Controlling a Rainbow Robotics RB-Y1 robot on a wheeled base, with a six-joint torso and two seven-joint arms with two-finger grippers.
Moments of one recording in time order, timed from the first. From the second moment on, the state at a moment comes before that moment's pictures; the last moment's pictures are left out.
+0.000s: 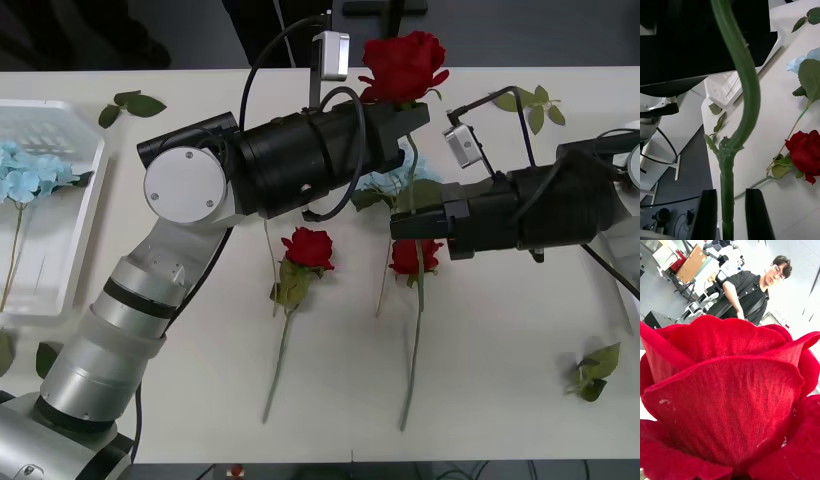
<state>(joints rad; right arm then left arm) -0.40 -0.55 0.07 -1.55 -1.80 1.41 2.21 -0.49 0.16 -0.30 -1.67 1.49 0.68 -2.02</state>
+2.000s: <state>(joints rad) -0.41 -1.23 -0.25 -1.21 -1.06 1.57 1.85 -0.47 0.19 -0.03 -1.73 0.29 1.34 -1.32</state>
